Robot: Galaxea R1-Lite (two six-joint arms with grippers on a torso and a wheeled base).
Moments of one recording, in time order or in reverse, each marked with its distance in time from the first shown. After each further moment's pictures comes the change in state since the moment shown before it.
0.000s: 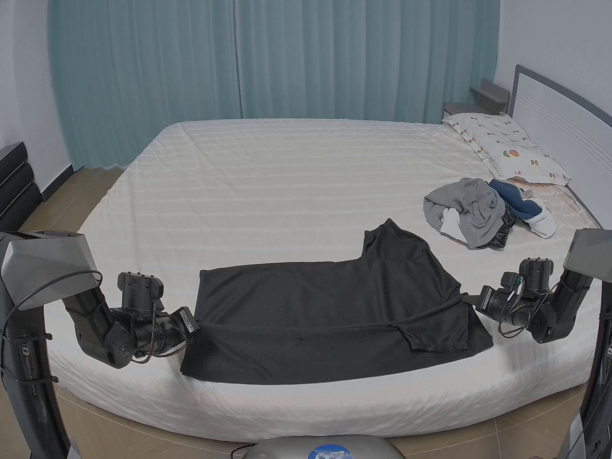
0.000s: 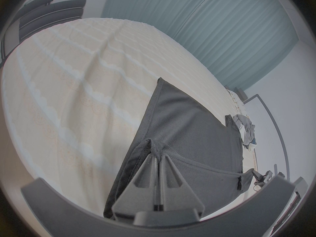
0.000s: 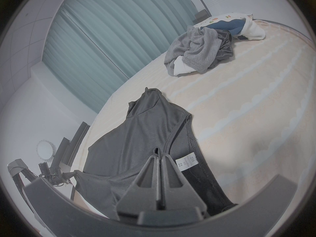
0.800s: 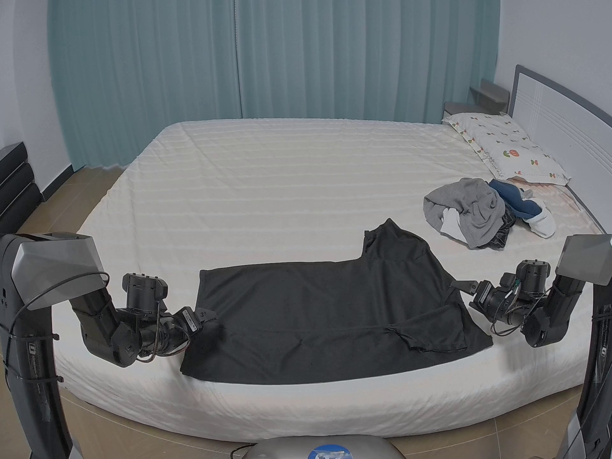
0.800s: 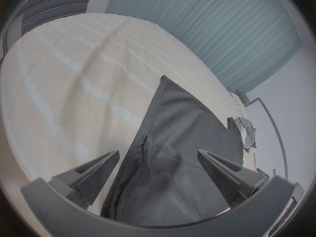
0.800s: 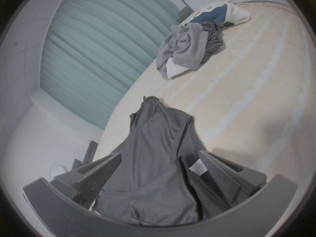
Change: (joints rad) left arm 0.001 0.046 -0.039 -0.002 -0.003 -0.036; right arm 0.003 0.071 -0.026 -0.127 0.007 0.224
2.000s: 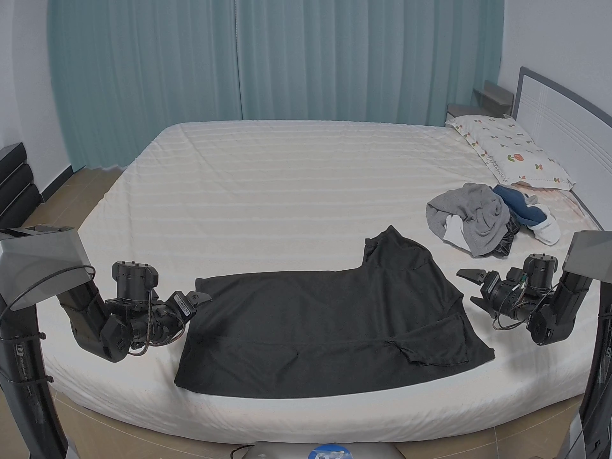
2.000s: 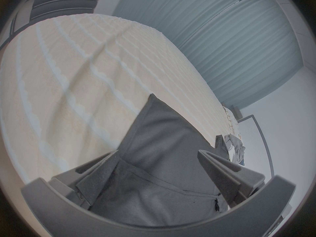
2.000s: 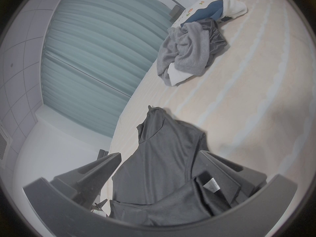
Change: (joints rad) left arm 0.002 -0.082 0.016 -0.016 -0.014 -0.122; right arm -0.009 -0.055 0.033 -0.039 0.037 0.162
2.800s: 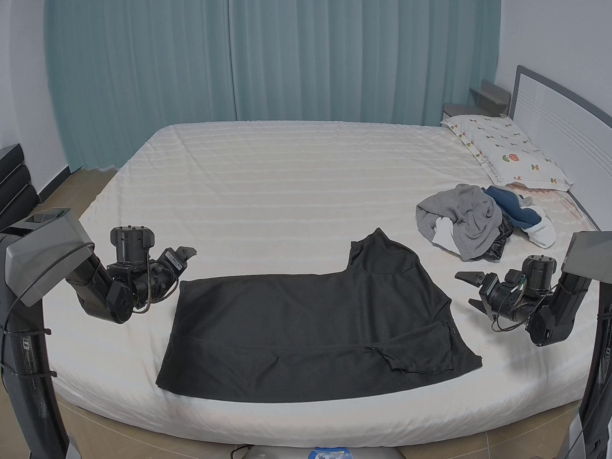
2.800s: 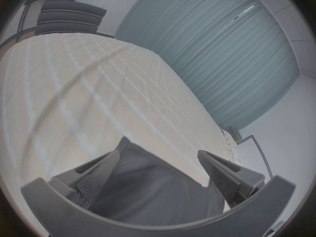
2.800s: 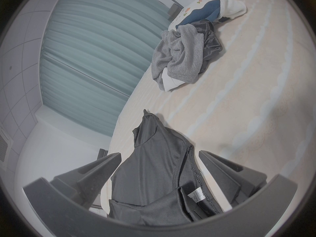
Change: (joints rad) left arm 0.062 0.064 -0.309 0.081 0.100 -0.017; right arm 0.007 0.004 0.004 0.006 0.007 0.000
